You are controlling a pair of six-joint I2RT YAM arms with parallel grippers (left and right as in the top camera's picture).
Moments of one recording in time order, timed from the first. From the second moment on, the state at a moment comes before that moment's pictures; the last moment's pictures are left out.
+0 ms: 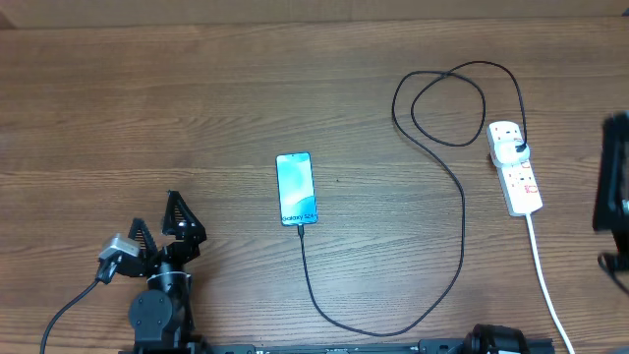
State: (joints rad) left arm 0.00 0.01 0.03 -0.04 -0.26 -0.69; right arm -0.13 0.76 1.66 -0.62 -0.41 0.67
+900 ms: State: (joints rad) left arm 0.00 0.01 0.02 -0.07 -0.26 -0.58; right arm -0.11 0.45 1.66 -0.60 -0.23 0.60
